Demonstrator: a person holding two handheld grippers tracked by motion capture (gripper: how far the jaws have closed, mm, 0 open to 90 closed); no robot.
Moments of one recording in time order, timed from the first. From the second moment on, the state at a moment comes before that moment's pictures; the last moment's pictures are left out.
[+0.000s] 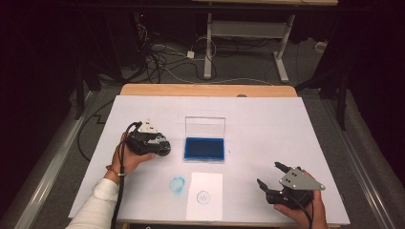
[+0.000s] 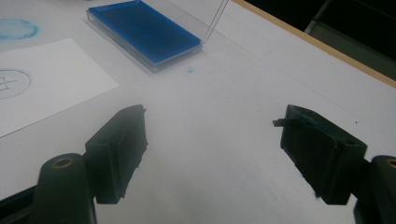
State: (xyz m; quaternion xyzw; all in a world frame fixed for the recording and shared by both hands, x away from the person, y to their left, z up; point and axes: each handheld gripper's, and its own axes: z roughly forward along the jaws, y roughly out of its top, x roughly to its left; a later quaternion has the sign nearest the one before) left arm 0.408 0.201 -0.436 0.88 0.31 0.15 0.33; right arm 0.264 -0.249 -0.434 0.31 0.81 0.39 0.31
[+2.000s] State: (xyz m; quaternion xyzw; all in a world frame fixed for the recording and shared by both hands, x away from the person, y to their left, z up) left arm 0.328 0.216 -0.390 0.85 0.27 0.19 0.42; right arm 0.280 -0.242 -0.432 0.30 0.80 0.41 0.30
